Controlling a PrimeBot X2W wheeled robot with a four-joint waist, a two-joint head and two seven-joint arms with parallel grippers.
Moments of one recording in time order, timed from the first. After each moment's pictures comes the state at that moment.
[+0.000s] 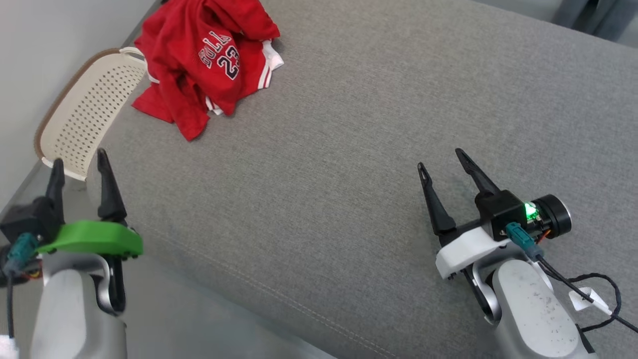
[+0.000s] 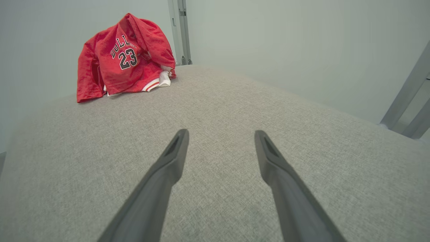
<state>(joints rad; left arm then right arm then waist) -0.37 0.07 0.20 0.45 -0.16 -0.10 -0.26 -0.31 -0.05 0.15 0.34 -0.08 0.13 -0.26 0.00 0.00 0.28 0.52</state>
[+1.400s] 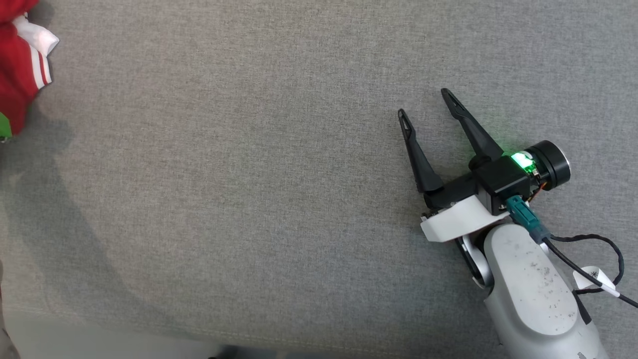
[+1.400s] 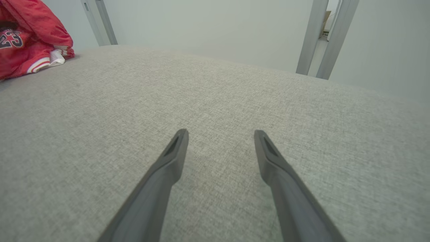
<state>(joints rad) -0.98 0.40 0.08 1.00 -0.21 -0.05 -0.26 -0.41 -0.06 0.22 0.18 -0.09 0.13 -0.27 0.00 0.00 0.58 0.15</state>
